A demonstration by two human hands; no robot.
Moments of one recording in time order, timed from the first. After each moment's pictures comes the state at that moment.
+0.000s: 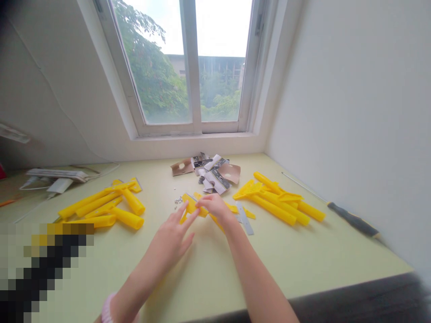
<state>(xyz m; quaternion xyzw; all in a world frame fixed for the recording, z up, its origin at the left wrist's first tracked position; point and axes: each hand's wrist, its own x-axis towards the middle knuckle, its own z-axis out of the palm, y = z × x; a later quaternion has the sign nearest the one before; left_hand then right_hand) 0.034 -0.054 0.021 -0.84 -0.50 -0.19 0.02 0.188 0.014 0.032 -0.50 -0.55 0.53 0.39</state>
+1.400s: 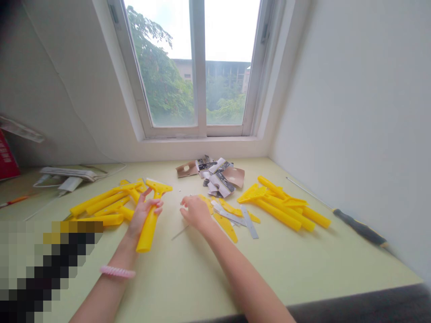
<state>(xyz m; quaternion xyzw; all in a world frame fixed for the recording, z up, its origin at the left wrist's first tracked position) -0.032 0.005 0.037 -0.29 -0.33 -0.68 -0.58 0.125 0.027 0.015 -0.52 -0.80 0.13 0.27</state>
